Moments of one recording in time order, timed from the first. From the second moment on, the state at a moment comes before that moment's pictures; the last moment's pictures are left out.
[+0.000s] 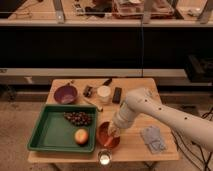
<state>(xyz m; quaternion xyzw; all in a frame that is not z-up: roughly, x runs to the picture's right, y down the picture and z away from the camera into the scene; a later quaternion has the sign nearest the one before) 0.040 0.215 0.731 -0.18 -0.41 -0.53 0.72</state>
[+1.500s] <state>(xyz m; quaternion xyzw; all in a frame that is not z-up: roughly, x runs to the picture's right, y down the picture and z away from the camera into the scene) 0.042 0.213 0.730 -0.17 -0.40 -0.53 0.73</state>
